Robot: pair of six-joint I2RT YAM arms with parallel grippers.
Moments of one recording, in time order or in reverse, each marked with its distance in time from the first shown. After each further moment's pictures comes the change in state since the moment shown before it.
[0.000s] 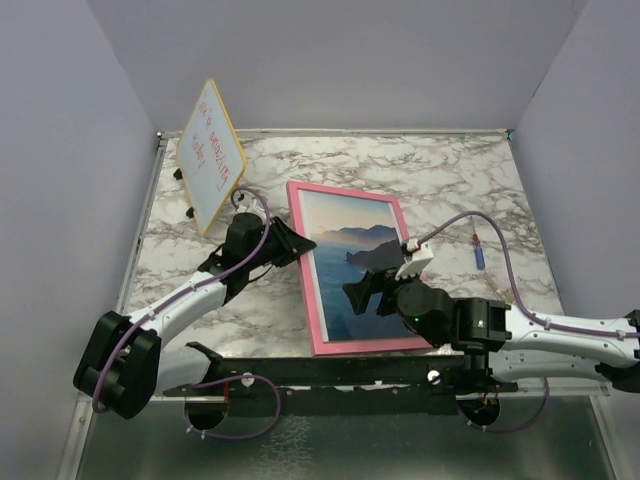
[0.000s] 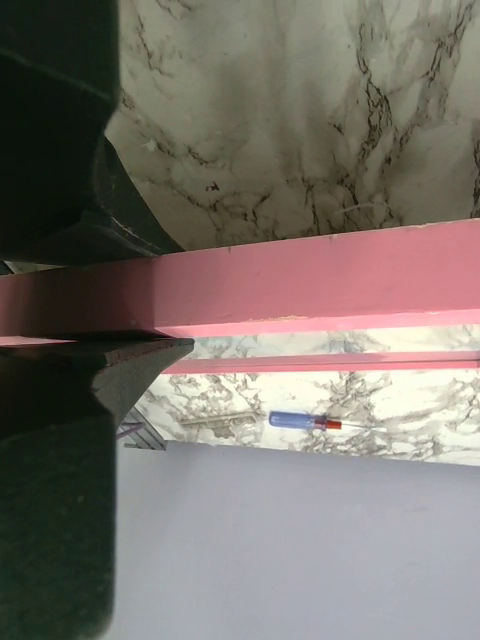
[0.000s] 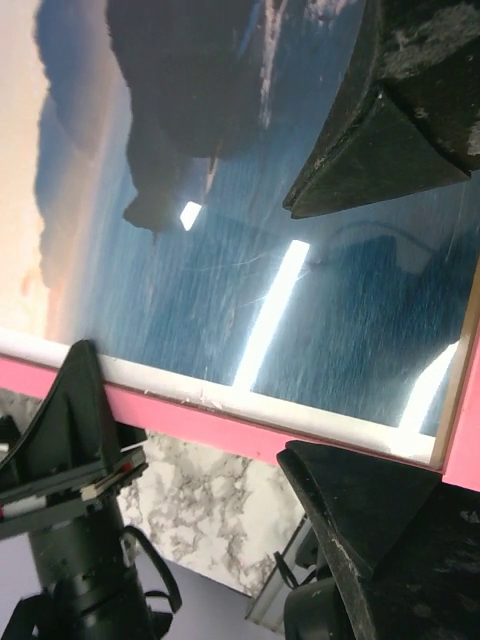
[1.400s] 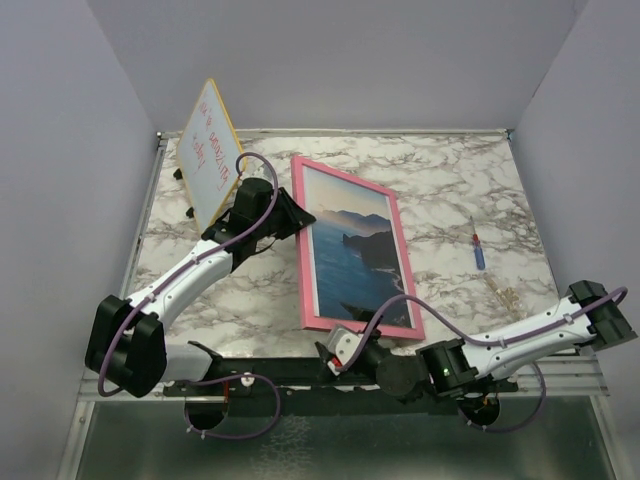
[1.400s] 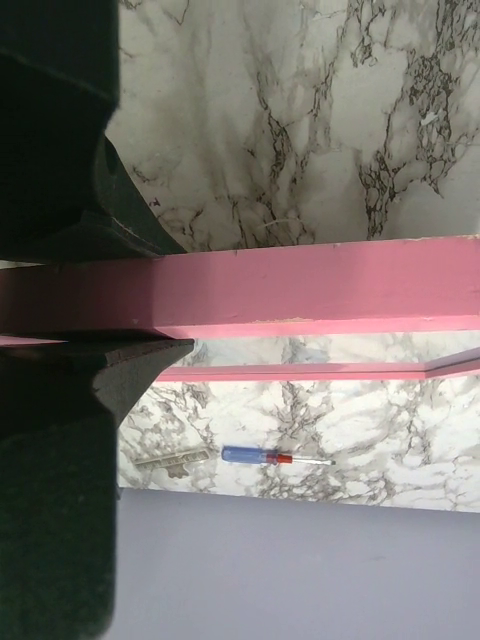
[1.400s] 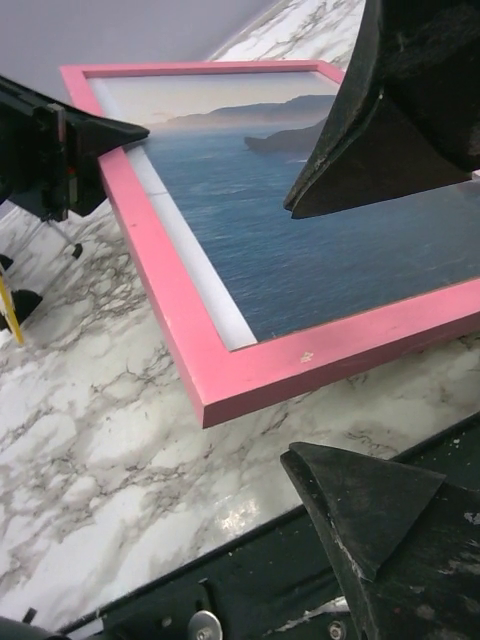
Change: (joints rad) left arm 0.000 0.113 0.343 -0.315 -0.124 0.148; right arm 0.464 0.225 -0.027 0.461 0.207 -1.059
